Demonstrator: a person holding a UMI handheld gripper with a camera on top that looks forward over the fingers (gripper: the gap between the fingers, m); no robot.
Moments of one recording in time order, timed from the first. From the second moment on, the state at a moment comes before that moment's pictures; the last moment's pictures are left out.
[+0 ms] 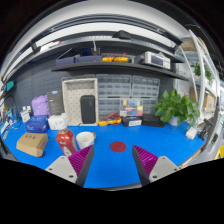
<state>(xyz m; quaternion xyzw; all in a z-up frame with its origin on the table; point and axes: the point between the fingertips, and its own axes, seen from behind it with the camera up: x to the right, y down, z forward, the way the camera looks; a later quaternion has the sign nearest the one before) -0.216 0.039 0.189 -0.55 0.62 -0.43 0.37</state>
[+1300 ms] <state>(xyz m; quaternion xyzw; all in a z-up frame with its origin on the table) -0.078 0.208 0.081 -0.57 0.54 -0.43 0.45</state>
